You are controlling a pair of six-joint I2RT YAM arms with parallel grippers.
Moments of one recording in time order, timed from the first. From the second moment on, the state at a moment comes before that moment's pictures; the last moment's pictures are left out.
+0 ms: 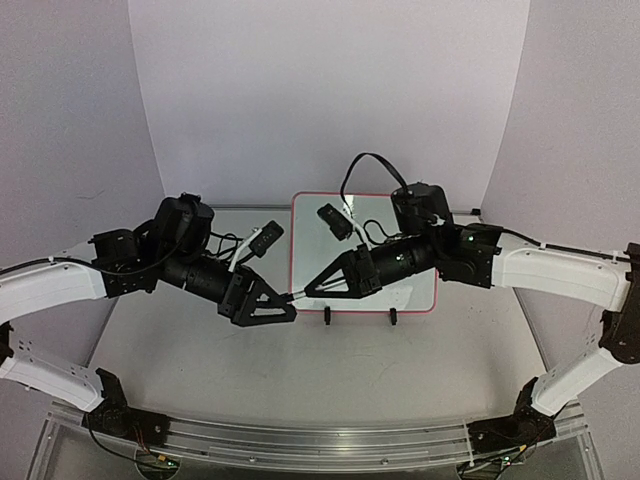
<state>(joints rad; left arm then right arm) -0.95 1.19 1.02 -0.41 0.60 -0.37 0.94 1.48 1.20 -0.15 -0.79 0.58</state>
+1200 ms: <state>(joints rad) -0.93 1.10 0.94 -0.22 0.78 -0.54 0.94 1.44 1.13 -0.02 -0.84 0.67</state>
